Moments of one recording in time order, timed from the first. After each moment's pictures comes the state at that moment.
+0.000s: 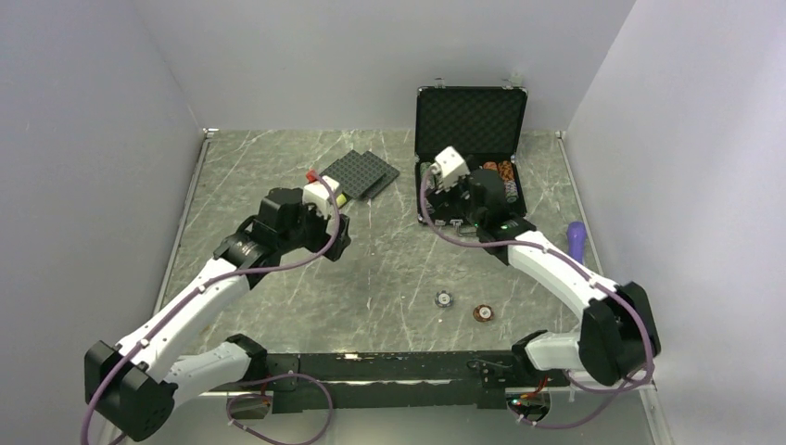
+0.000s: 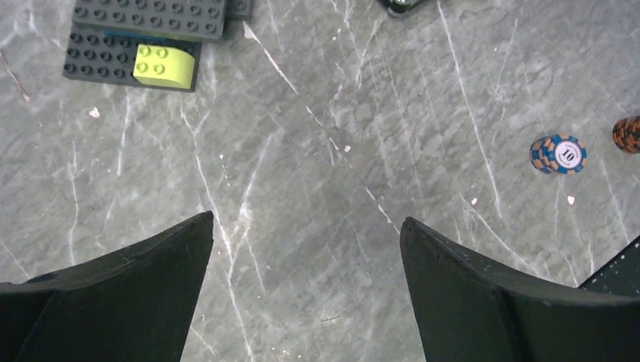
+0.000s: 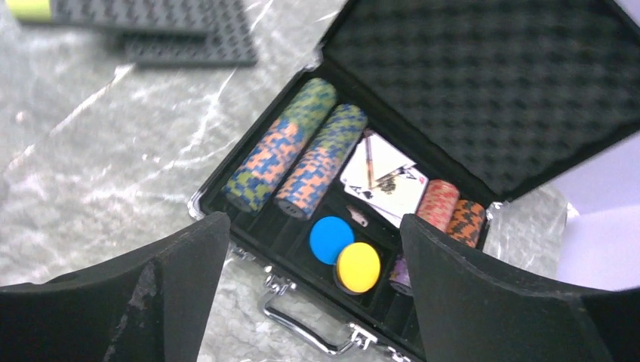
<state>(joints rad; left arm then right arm) -0.52 1.03 0.87 -0.40 0.13 -0.01 0.49 1.33 0.86 0.10 0.07 -0.46</state>
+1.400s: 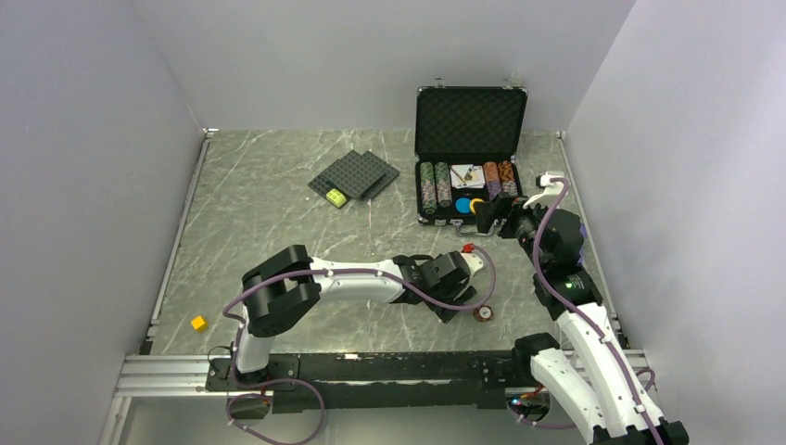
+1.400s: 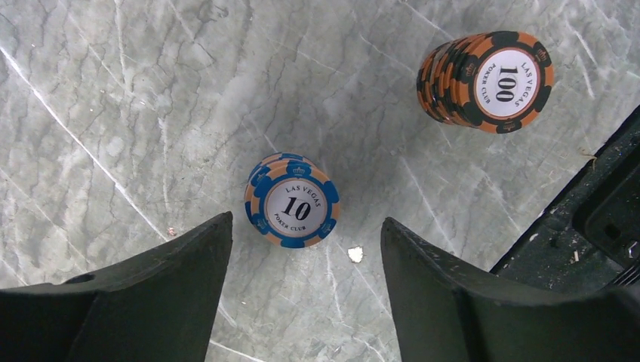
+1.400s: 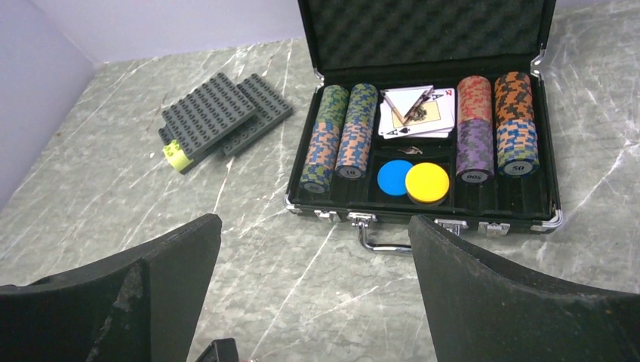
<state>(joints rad) -1.23 1.95 1.34 -0.31 -0.11 -0.29 0.21 0.69 0.66 -0.11 -0.05 0.29</state>
